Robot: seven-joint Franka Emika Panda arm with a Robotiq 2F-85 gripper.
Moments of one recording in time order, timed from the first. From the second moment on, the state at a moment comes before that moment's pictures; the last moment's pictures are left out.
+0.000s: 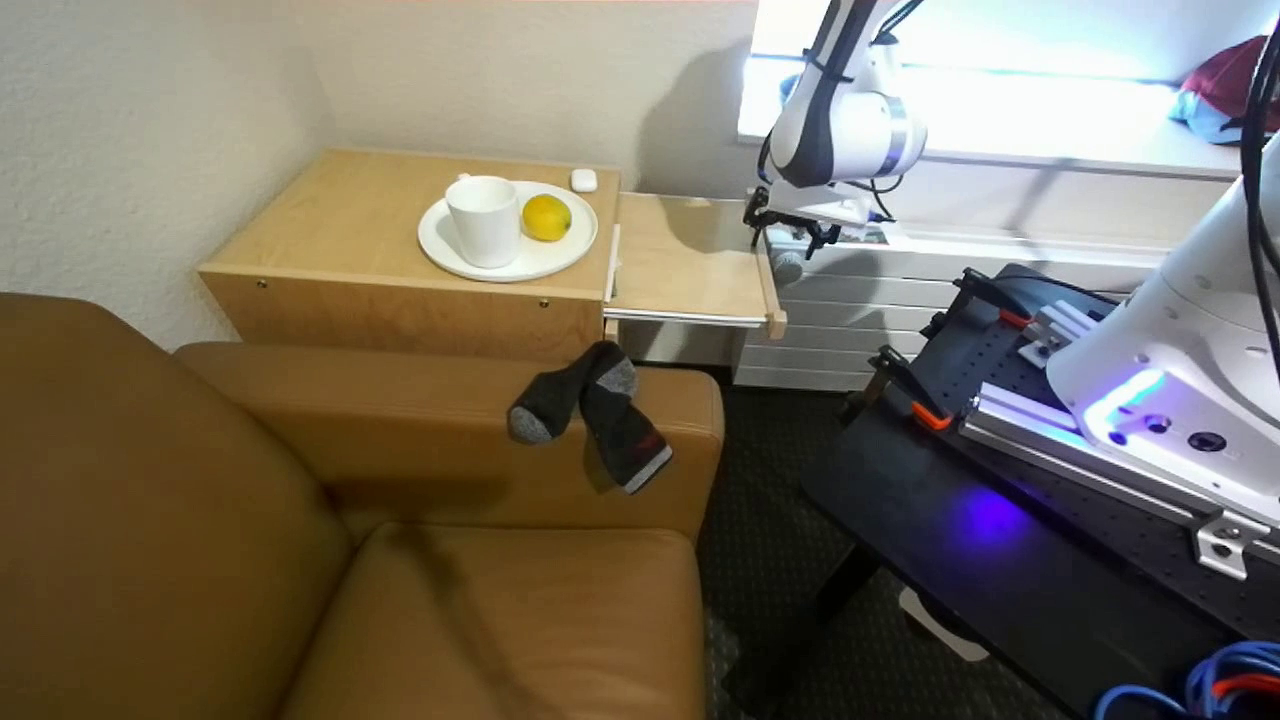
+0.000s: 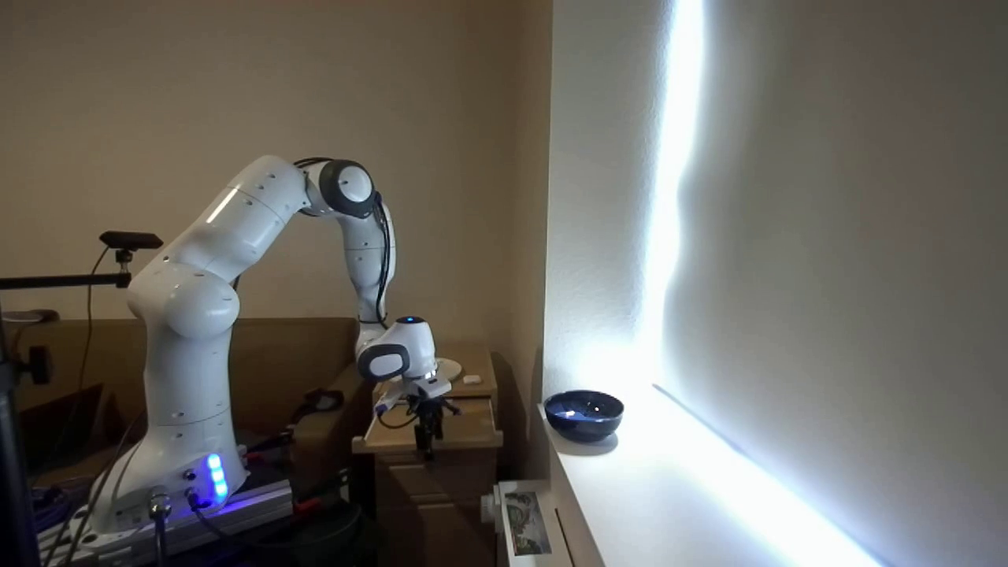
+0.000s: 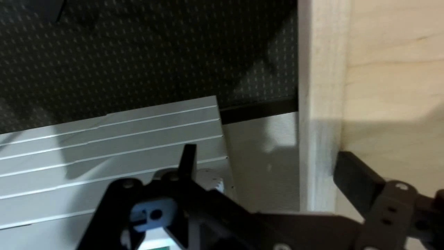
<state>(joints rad) 0.00 0.67 -0.05 -2.44 0.47 3.28 0.46</state>
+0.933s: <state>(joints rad) 0.00 0.64 -0.13 -2.60 0.47 3.44 0.46</state>
